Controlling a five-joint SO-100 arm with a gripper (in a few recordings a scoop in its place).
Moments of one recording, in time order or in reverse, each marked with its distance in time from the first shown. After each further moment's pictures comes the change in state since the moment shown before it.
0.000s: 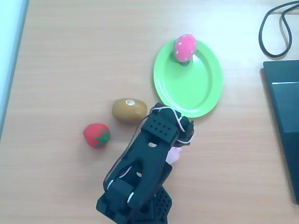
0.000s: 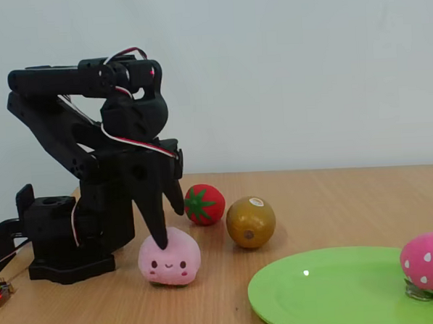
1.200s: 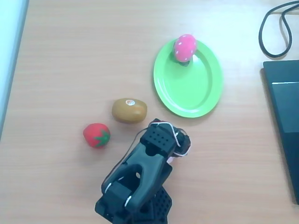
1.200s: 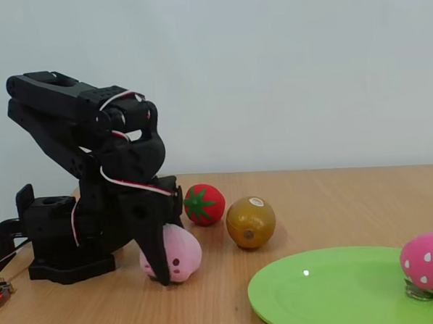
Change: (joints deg) arm 0.9 3.3 18.2 -16.8 -0.6
